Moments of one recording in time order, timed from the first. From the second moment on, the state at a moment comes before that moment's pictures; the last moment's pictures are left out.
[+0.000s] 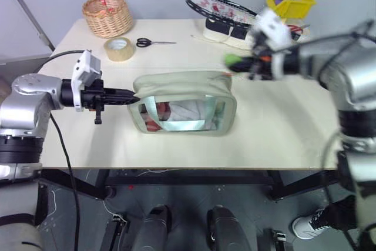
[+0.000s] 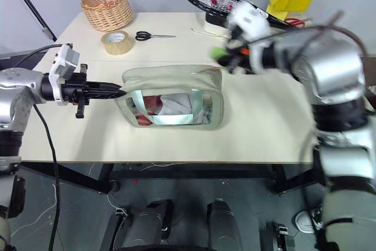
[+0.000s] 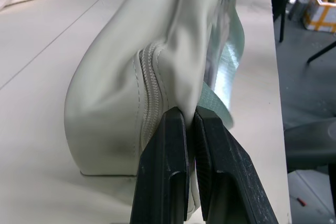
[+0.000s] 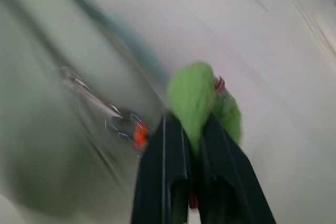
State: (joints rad) left arm -0.71 0.87 0.05 0.24 -0.45 0.44 -1.45; right arm -0.88 -0.95 0.12 -0.03 0.31 1.05 0.87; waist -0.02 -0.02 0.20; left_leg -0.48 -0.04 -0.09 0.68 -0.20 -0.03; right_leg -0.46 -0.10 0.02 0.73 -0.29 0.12
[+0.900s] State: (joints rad) left arm -0.70 0.89 0.03 0.22 -0.47 0.48 -1.41; right arm -0.61 -0.81 0.22 -0.32 0.26 1.07 0.68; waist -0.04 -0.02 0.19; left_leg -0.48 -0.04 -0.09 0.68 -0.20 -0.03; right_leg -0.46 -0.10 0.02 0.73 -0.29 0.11
